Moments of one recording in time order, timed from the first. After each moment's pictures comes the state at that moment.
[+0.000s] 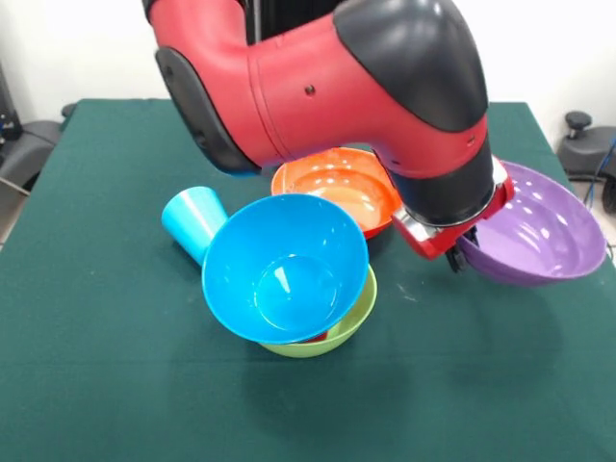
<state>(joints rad) -0.47 -0.28 0.63 1.14 -0.26 1.08 1.27</state>
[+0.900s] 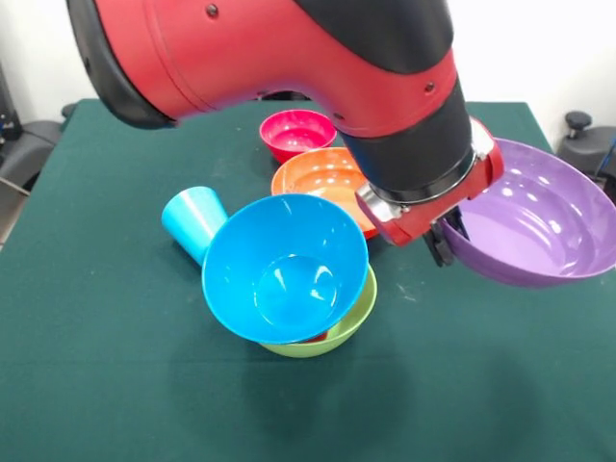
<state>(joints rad) -0.47 -0.31 0.63 0.97 -0.19 1.24 1.27</state>
